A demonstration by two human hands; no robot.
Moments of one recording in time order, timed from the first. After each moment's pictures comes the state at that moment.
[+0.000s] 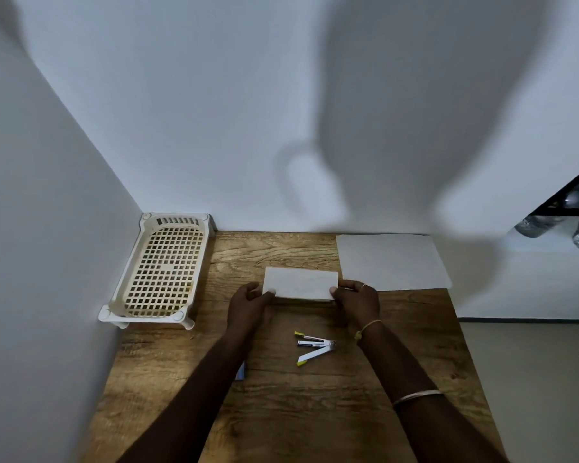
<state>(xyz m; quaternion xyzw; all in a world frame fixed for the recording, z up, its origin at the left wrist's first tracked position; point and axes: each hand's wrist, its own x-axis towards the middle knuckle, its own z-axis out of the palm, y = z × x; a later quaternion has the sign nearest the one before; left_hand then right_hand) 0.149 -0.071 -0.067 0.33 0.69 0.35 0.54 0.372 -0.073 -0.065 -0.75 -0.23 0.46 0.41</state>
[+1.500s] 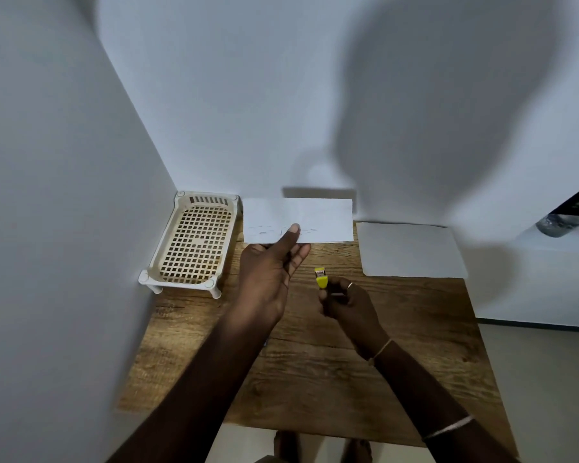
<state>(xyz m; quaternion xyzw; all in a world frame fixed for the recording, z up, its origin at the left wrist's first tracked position) 0.160 -0.125 0.100 0.17 0.44 0.58 0.66 0.320 -0.153 -0.026 -0.56 -0.45 0.54 0.43</state>
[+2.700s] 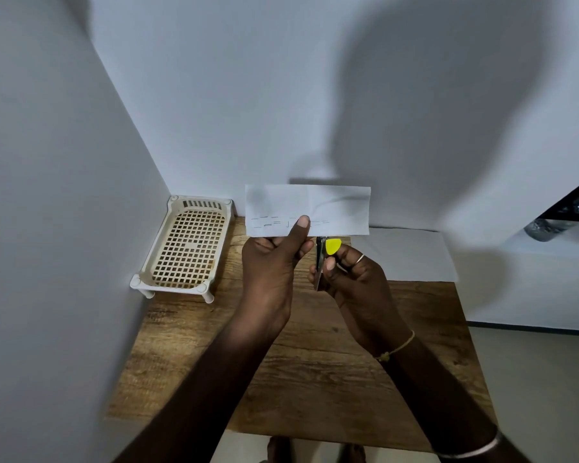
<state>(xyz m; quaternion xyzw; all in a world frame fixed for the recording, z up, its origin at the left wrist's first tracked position) 0.178 -0.133 0.116 0.30 0.39 0.64 0.59 0.311 -0.154 0.082 -0.44 -0.41 0.59 0.54</state>
